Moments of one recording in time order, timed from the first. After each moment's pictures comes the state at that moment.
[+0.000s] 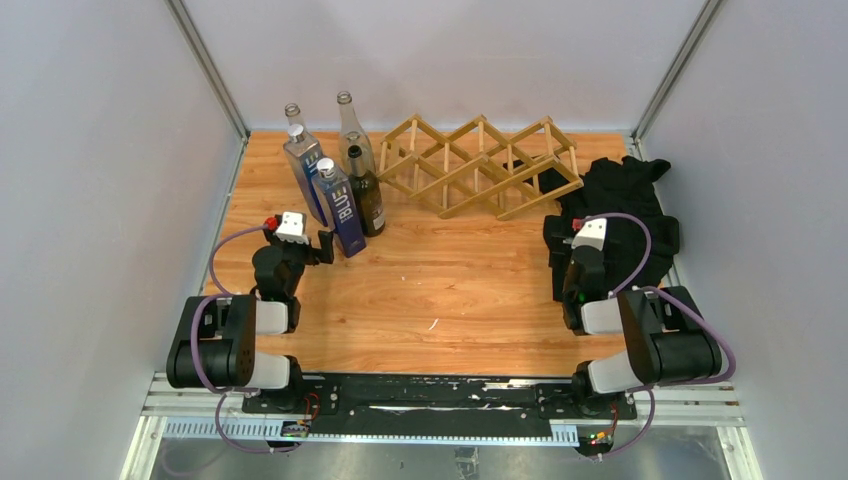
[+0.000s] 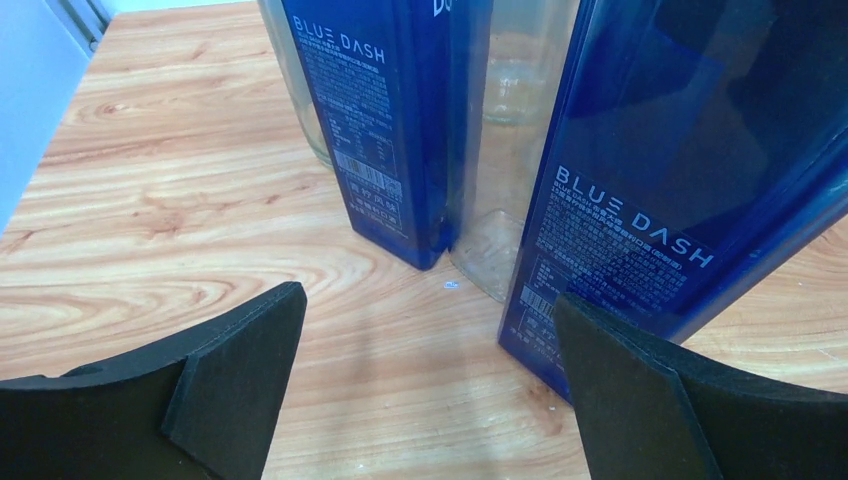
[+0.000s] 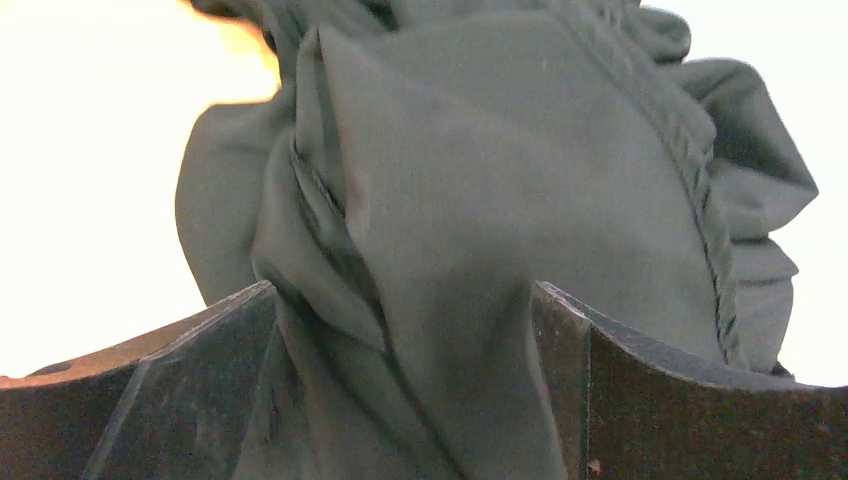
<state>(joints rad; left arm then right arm) 0.05 1.38 0.17 1.12 0.19 0.06 0.12 1.42 0.17 0.97 0.44 -0.10</state>
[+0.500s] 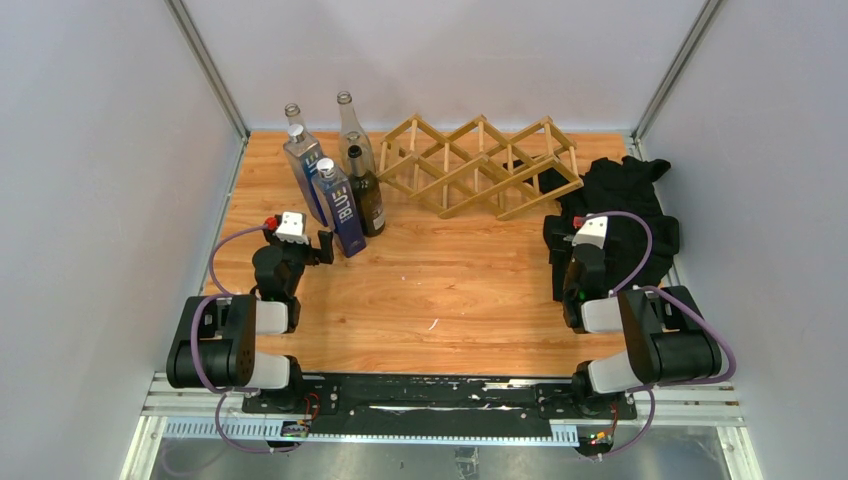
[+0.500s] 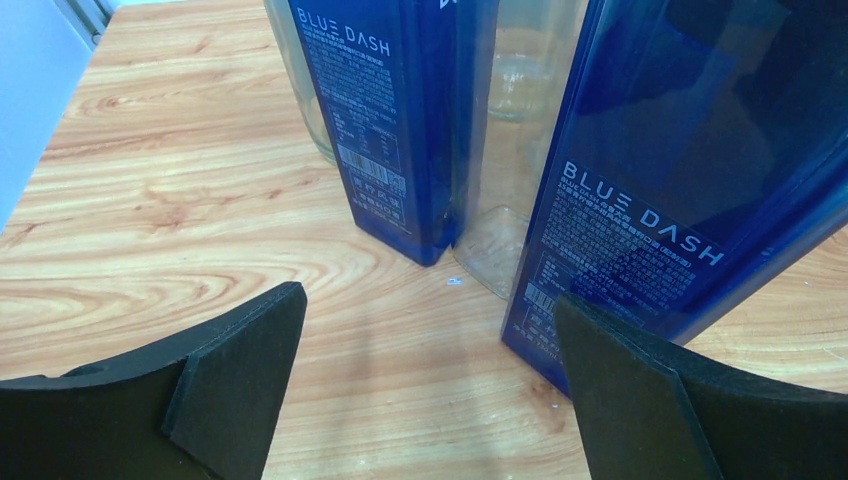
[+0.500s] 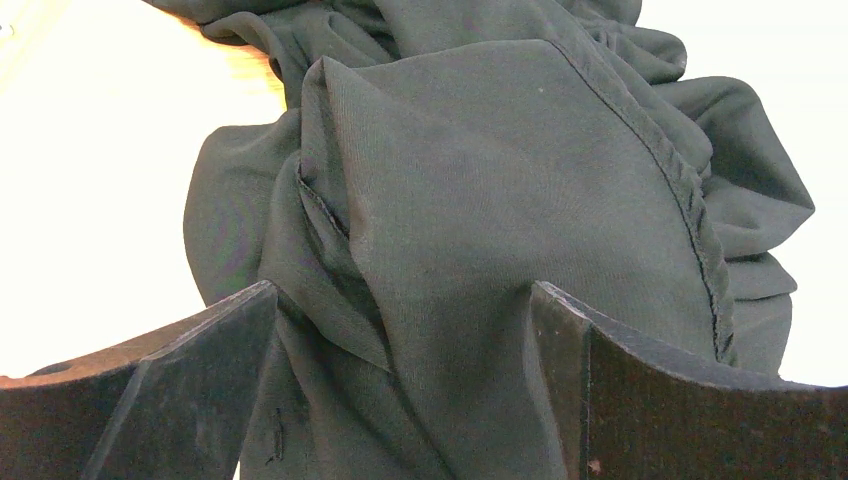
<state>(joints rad) 0.05 1.38 0.17 1.11 0.17 0.05 0.11 1.42 0.21 0.98 0.43 -0.10</state>
